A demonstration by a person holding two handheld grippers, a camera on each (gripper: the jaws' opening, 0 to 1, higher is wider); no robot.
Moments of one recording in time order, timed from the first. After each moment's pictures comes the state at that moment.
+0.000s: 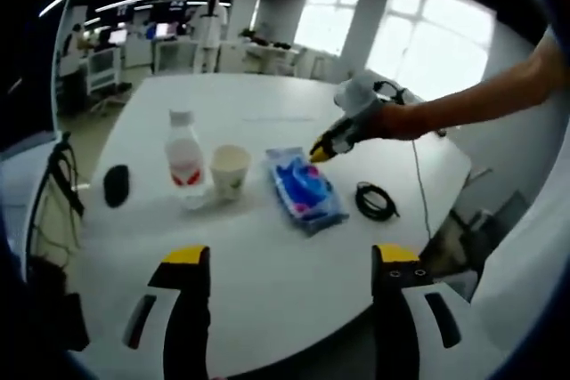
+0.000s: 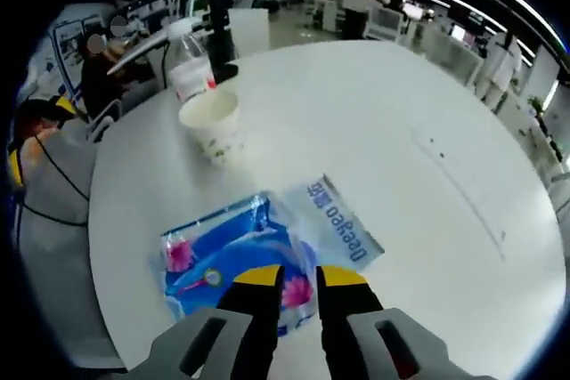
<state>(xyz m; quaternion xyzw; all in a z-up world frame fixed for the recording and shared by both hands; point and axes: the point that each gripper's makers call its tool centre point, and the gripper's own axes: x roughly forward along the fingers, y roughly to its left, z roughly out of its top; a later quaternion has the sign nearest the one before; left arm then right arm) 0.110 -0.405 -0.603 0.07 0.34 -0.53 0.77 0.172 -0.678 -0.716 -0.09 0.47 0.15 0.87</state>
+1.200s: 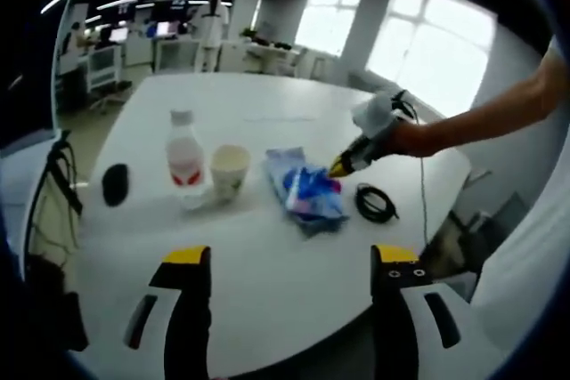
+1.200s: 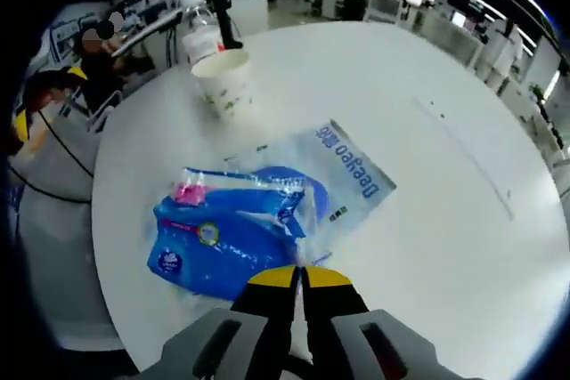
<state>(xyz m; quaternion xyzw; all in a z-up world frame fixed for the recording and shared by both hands) 0.109 -0.410 -0.605 0.07 0.34 -0.54 0.77 0.103 -0.684 -0.733 -0.06 0.50 0.13 0.86</state>
